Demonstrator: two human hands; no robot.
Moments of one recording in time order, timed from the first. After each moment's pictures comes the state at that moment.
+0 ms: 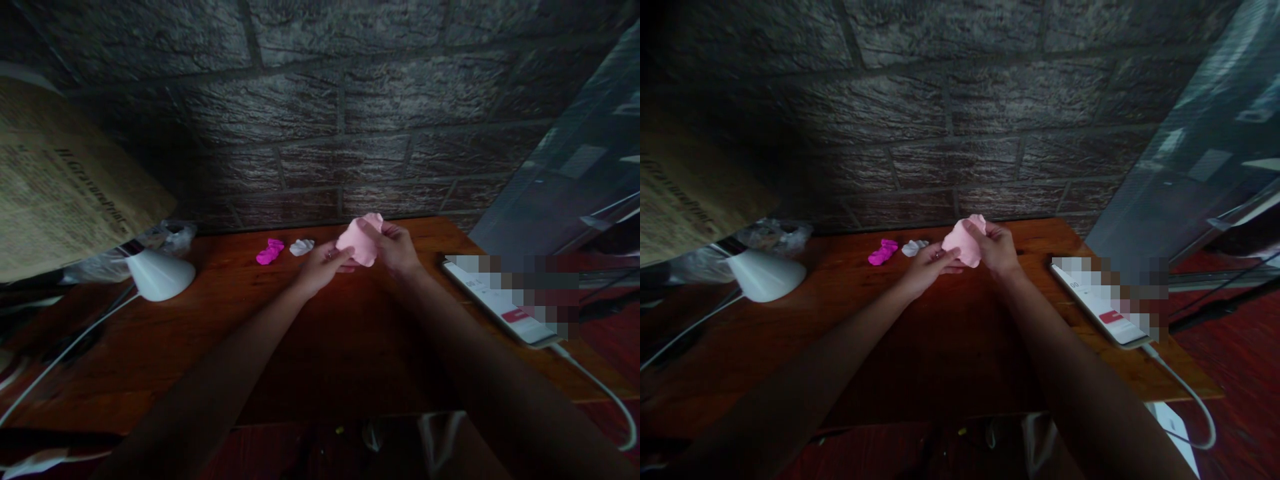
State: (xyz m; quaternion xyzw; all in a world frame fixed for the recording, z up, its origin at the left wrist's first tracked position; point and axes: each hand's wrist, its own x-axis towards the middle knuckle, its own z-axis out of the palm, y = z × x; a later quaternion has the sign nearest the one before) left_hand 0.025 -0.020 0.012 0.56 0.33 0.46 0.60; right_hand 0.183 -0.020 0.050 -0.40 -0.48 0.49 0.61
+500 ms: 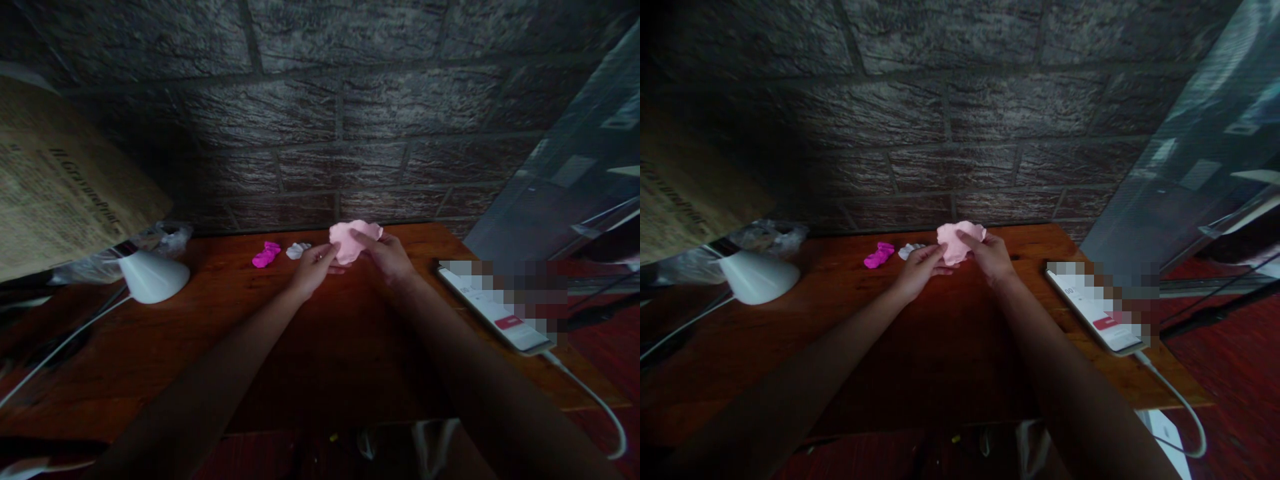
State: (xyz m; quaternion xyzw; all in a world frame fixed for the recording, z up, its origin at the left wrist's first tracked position) left_hand 0.023 -0.017 0.011 0.53 0.37 0.50 0.57; right_hand 0.183 -0.016 0.045 -0.41 -0.44 0.56 0.57
